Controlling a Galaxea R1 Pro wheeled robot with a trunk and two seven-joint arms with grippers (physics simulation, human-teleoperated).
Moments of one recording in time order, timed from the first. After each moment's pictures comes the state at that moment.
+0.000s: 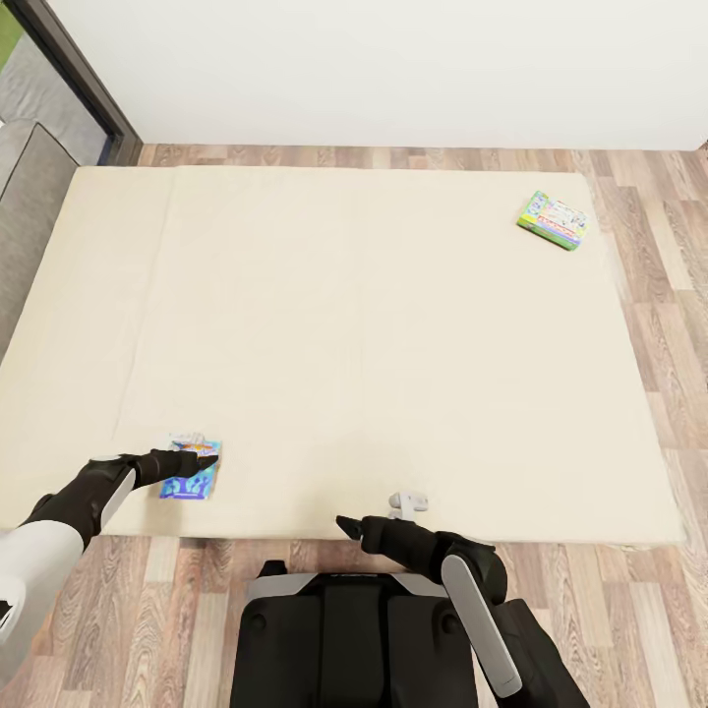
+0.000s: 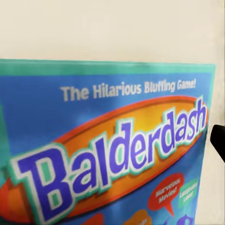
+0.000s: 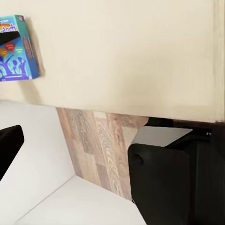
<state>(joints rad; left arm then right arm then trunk) -0.94 0.34 -0.06 -0.46 0.05 0.28 -0.51 -0.33 0.09 0.27 -1.48 -0.57 0.79 0.02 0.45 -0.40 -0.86</state>
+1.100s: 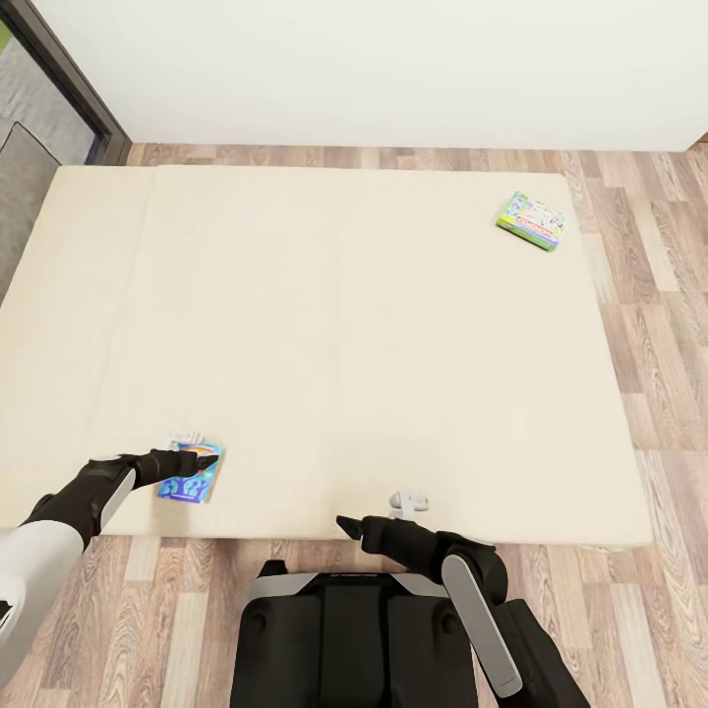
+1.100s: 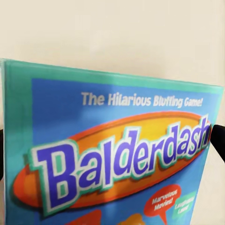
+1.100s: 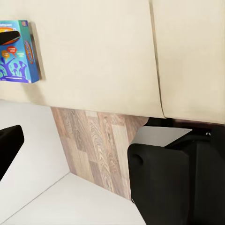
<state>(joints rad) -0.94 0.34 -0.06 -0.46 0.05 0.29 -0.51 -0.33 0.09 0.27 -1.48 -0.57 0.79 0.02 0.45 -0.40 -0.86</state>
